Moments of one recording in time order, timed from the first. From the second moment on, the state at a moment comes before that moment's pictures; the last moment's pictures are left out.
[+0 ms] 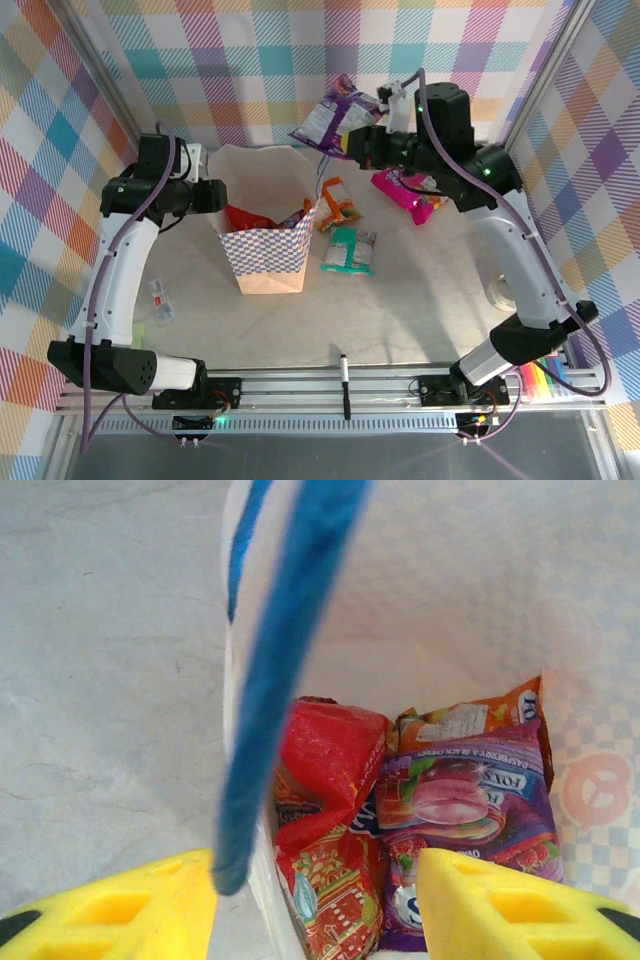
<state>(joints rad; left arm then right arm) -0.12 1.35 1.63 -1.13 0.06 -0.16 0.63 1.61 2.16 -0.89 -0.35 0.50</state>
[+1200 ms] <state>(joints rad) -0.04 1.32 1.57 -1.10 0.11 -0.20 0.71 2.19 2.59 -0.99 -0.50 0.47</state>
